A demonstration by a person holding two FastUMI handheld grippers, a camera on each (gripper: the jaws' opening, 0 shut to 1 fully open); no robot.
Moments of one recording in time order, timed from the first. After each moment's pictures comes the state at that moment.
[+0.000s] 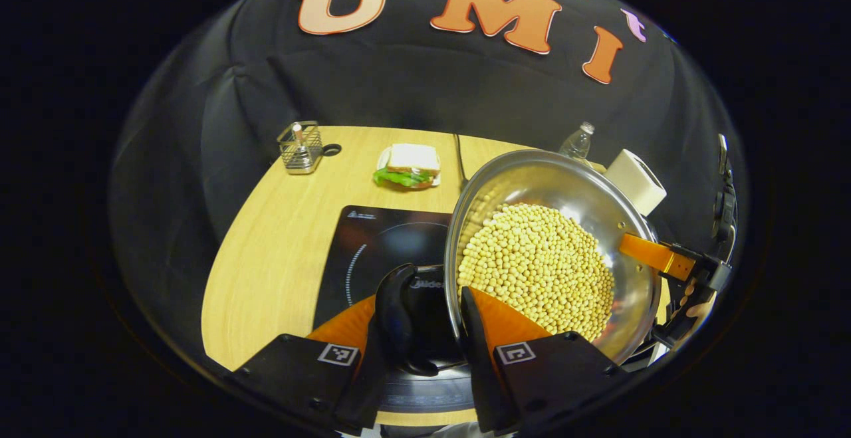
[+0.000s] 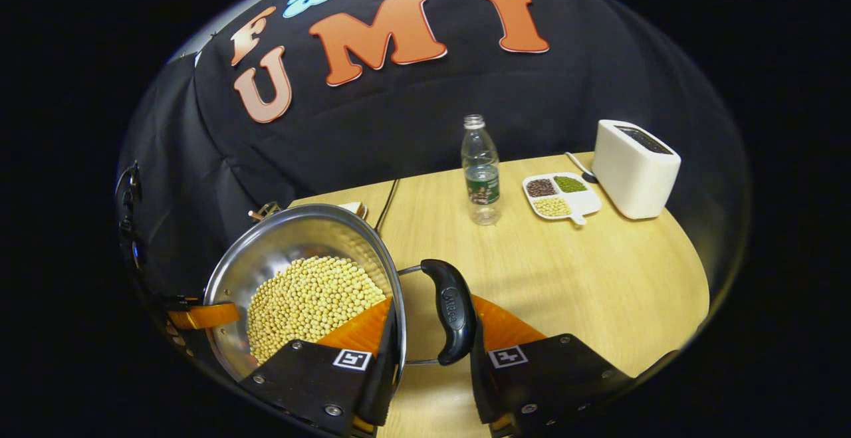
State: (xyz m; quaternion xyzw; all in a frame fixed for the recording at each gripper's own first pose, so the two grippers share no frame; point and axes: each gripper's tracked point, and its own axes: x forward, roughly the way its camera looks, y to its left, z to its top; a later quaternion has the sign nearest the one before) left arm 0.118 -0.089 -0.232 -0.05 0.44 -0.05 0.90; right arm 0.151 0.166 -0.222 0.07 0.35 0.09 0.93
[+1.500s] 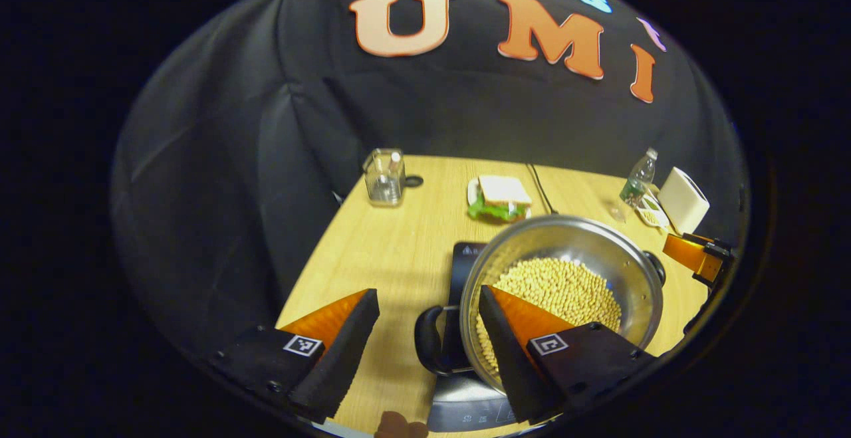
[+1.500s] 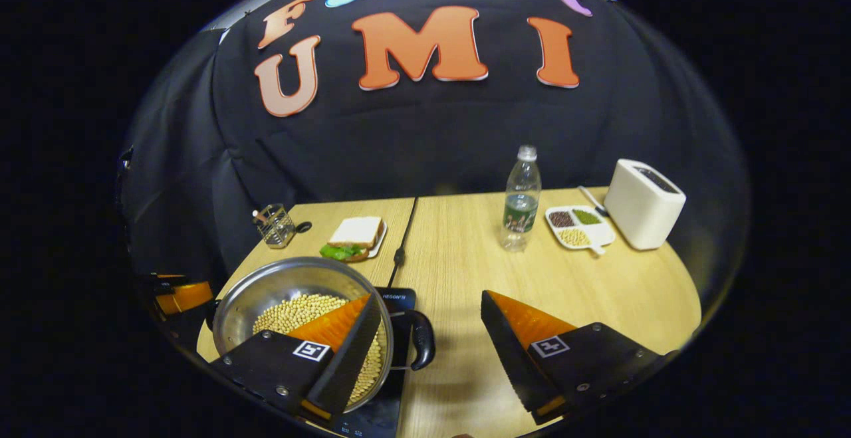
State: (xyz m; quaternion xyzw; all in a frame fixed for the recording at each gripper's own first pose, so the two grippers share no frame) left arm 0.145 0.006 -0.146 0.00 0.32 0.05 0.95; right arm 0.164 0.217 -0.177 0.01 0.27 0.07 0.96
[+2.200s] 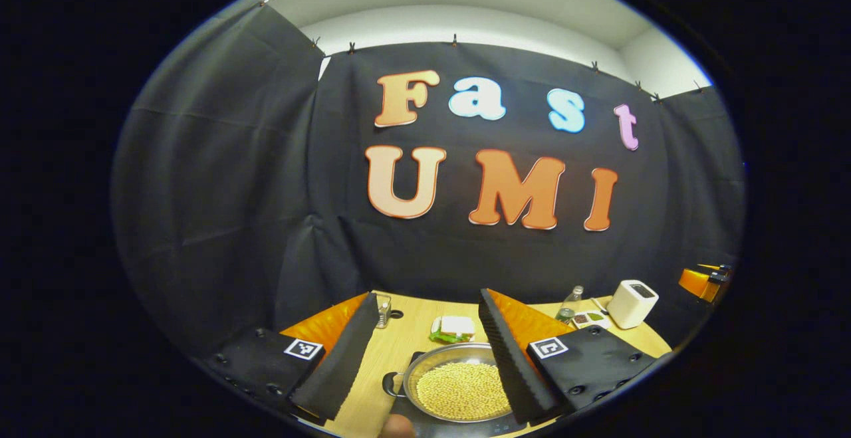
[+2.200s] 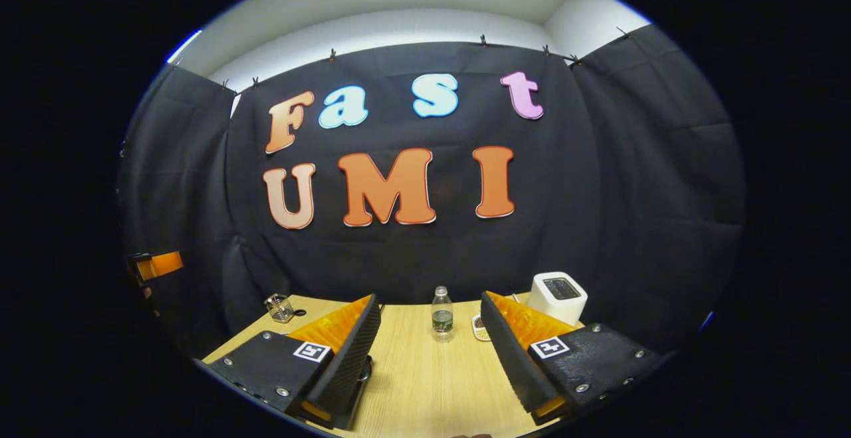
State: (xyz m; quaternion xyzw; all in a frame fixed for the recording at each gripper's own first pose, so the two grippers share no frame) left arm 0.045 -0.043 0.152 -0.04 0.05 0.04 1.00; right arm 0.066 0.068 0.043 0.02 0.04 0.03 1.00
